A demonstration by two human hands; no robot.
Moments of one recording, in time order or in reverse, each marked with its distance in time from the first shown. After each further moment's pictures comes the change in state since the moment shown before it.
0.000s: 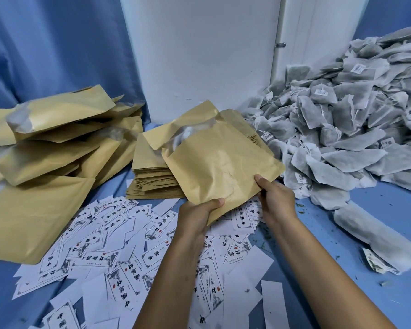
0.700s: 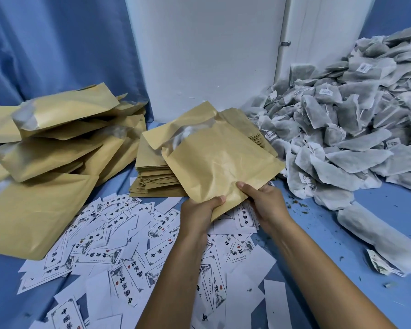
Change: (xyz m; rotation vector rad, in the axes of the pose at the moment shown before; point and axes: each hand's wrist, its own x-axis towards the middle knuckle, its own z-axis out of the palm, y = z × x) left_hand -0.002 0.000 0.001 0.026 0.031 0.071; right_hand -0.012 0.010 0.006 -0.260 -0.236 0.061
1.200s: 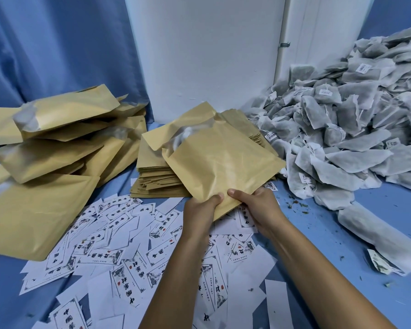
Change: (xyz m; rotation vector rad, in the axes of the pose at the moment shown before) left_hand -0.004 0.000 0.000 0.169 0.005 0.085; right_hand -0.006 0.004 0.004 -0.220 -0.086 -0.039
